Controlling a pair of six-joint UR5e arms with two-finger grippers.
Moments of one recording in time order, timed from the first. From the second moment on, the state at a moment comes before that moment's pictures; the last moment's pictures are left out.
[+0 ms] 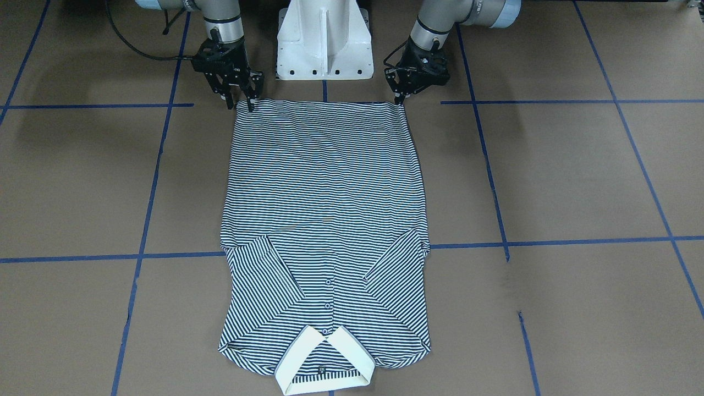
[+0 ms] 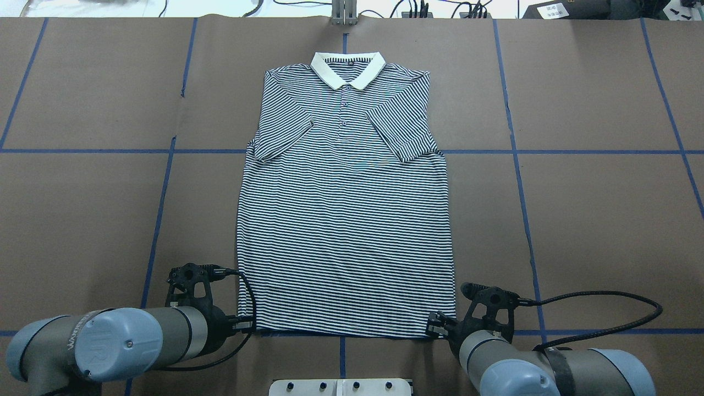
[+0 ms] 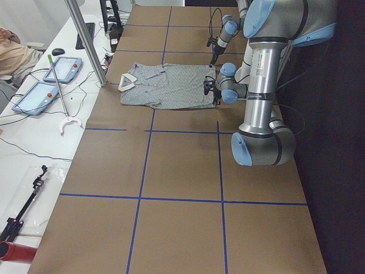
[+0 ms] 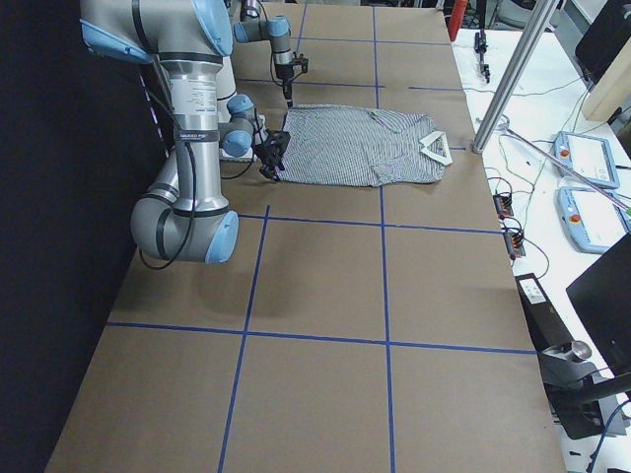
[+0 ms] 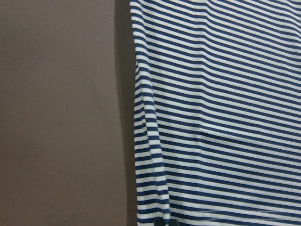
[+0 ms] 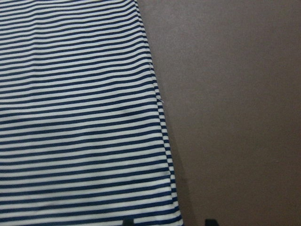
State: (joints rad) left arm -0.16 -1.72 -2.02 -1.98 -1.56 -1.53; right arm 0.02 -1.44 2.08 -1.45 1.25 1.79
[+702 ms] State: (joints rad) left arm -0.16 -1.72 -2.02 -1.98 -1.56 -1.53; right arm 0.01 -1.44 2.08 -1.46 1.25 1.79
